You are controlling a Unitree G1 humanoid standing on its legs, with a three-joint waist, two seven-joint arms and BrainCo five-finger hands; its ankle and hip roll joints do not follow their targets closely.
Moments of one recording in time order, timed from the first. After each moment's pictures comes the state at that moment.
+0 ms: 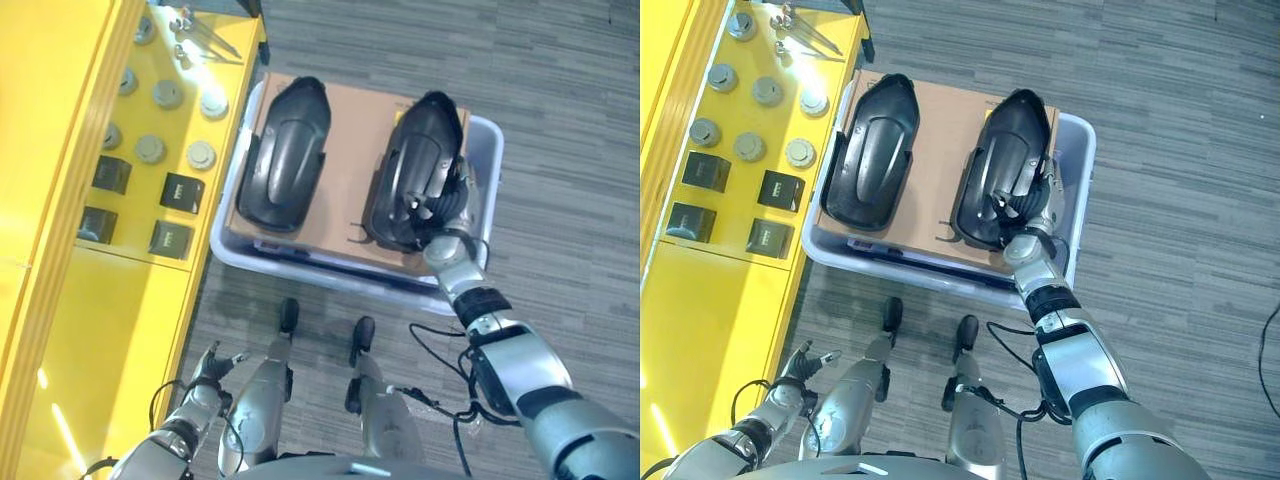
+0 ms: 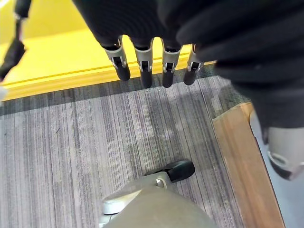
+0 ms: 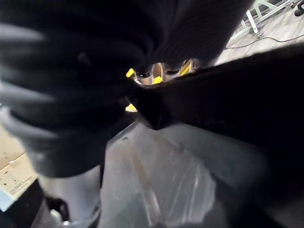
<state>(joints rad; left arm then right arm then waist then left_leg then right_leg) -0.23 0.20 -0.39 1.21 -0.06 -0.11 0.34 -0.78 -0.39 0.23 0.88 -0.12 -0.02 -0.66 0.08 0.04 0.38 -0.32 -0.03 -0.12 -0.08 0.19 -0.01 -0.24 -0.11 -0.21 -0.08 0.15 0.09</state>
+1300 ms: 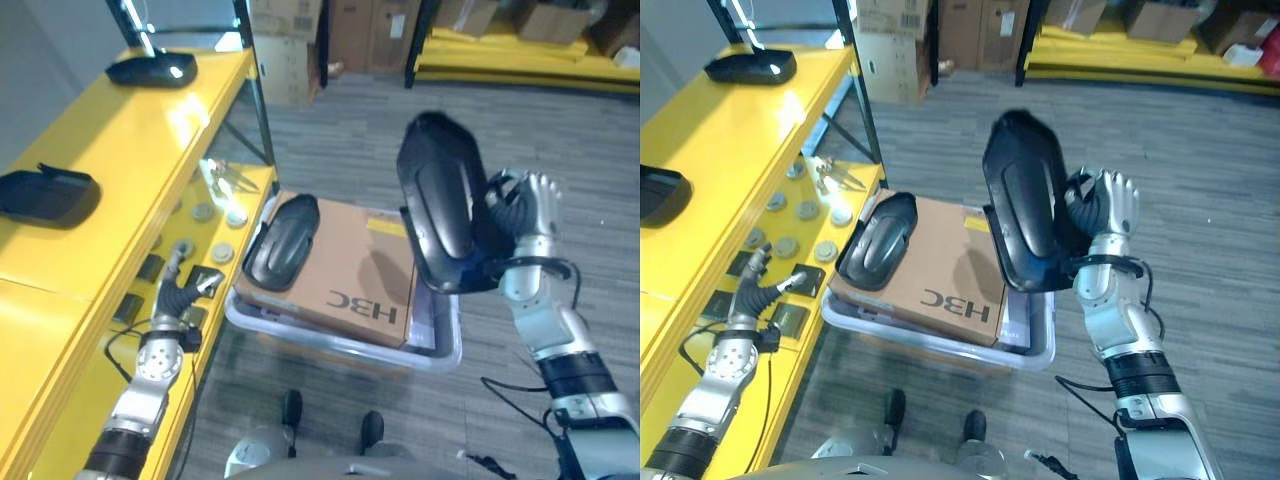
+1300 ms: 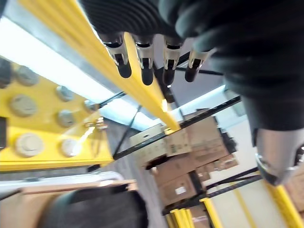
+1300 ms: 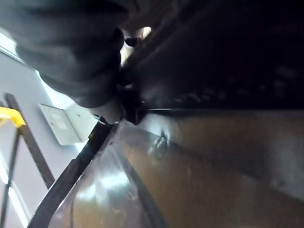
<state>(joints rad) 0.06 0.42 -0.07 -0.06 -0.05 -0.07 0.29 -0.28 -0.70 -0.01 -0.01 -0.51 0.02 -0.48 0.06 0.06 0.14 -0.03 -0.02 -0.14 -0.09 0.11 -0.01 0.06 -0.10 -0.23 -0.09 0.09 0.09</state>
